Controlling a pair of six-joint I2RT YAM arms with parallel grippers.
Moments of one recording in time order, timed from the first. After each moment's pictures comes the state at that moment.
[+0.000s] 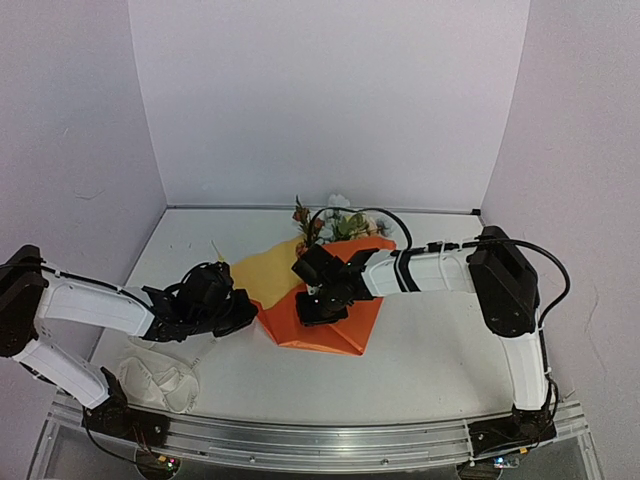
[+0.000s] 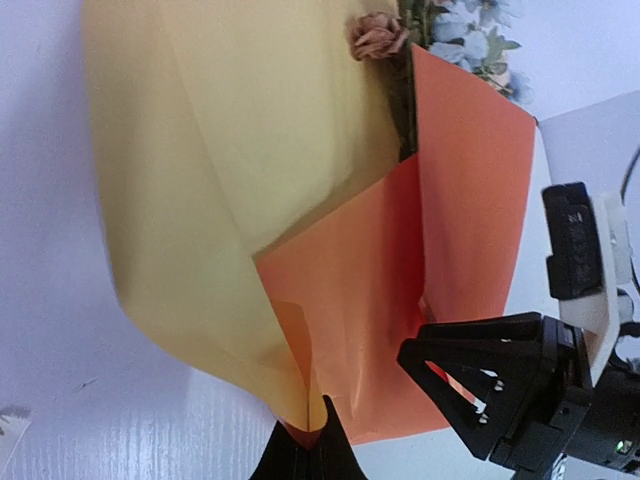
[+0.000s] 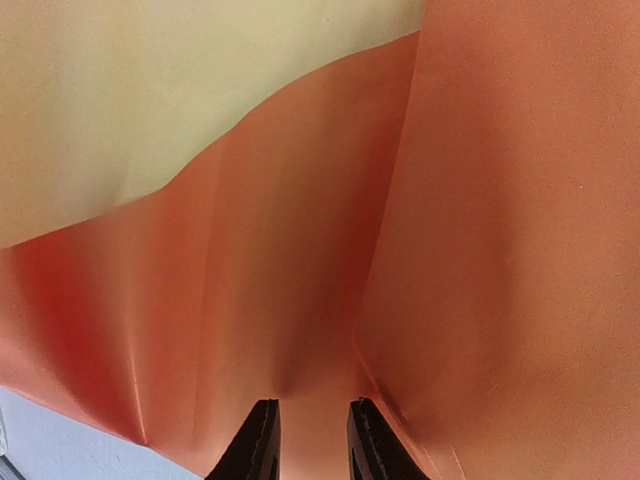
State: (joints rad) left arm -0.88 1.41 0.59 0.14 -0.19 -1.08; right arm 0.99 2.17 1.60 -0.49 0.09 0.65
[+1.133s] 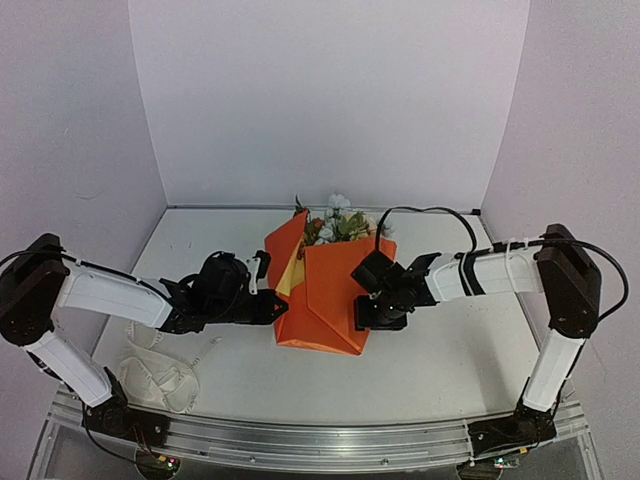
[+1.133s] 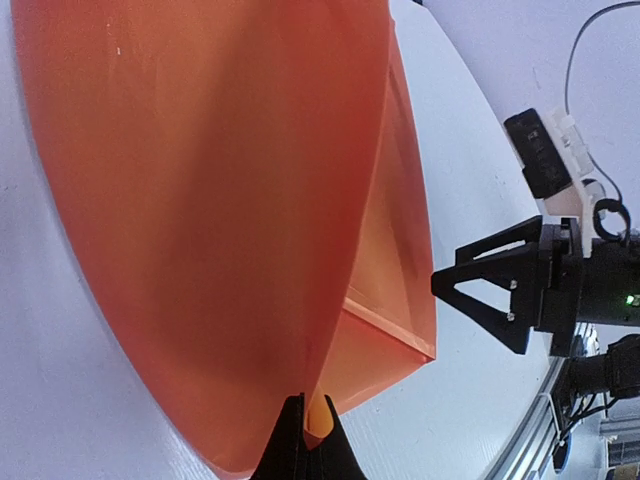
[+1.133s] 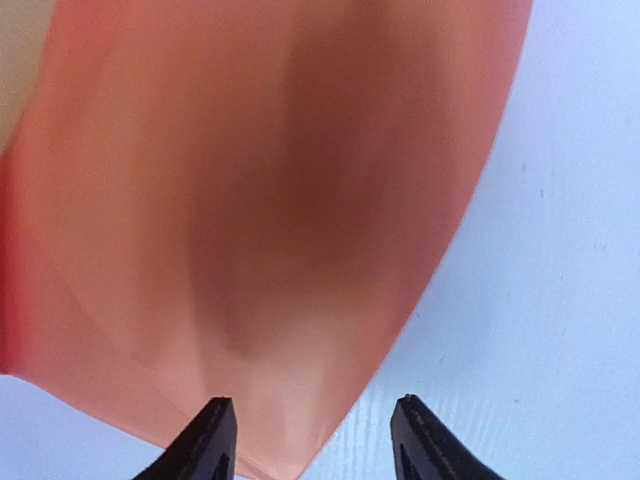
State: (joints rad) left arm -0.89 1.53 0.69 0.27 0.05 -0.69; right arm 0.90 1.82 1.14 -0.47 0.20 0.78
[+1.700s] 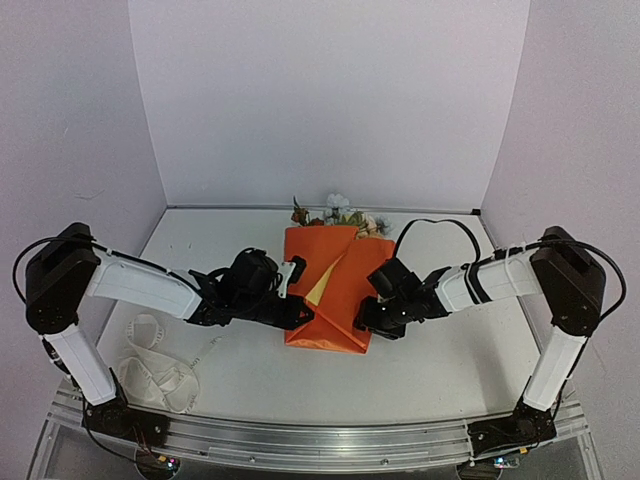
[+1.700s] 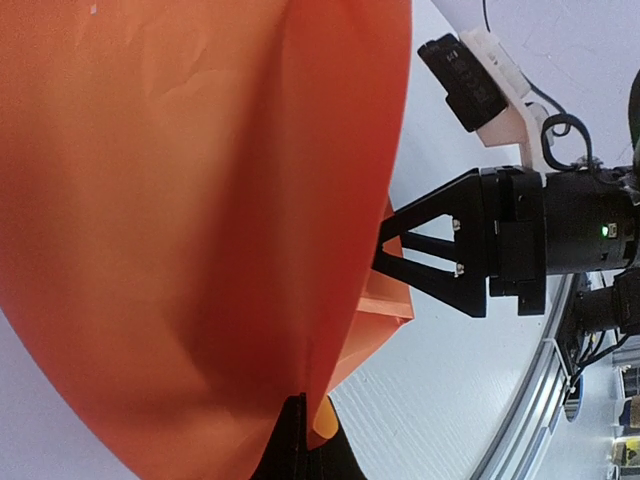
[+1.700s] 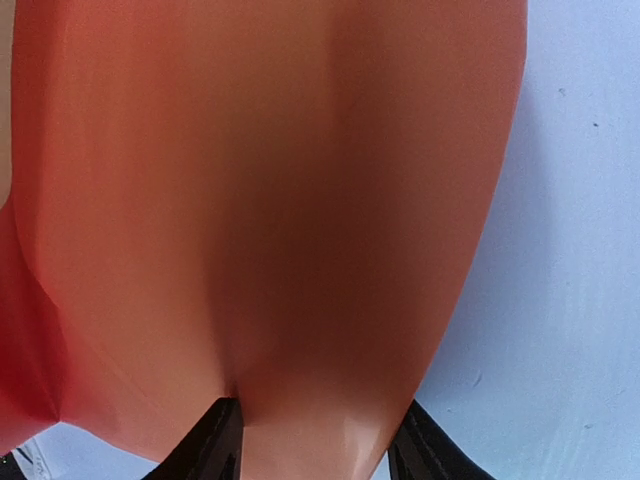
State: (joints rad) left arm -0.95 1.70 0.88 0.18 0.18 -0.57; right arm 0.83 1.80 0.96 -0.17 0.03 0.94
